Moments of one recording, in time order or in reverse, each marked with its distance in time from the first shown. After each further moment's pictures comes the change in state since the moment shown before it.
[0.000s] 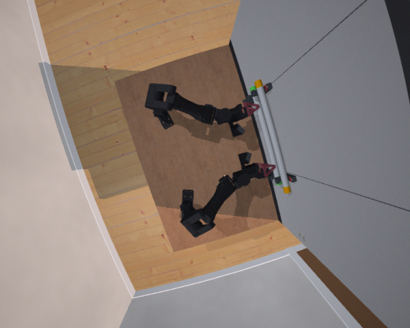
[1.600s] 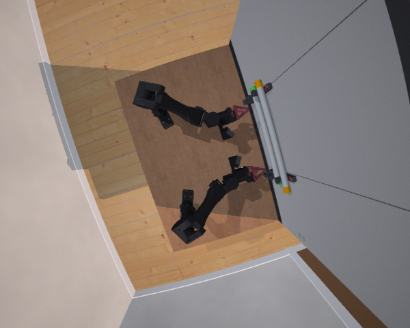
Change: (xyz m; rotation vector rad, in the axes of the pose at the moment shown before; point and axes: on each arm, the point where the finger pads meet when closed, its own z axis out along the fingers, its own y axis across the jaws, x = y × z) left arm -0.001 0.001 -0.053 -0.007 -0.004 0.001; right arm 0.000 -0.003 -0.054 0.009 -0.002 0.000
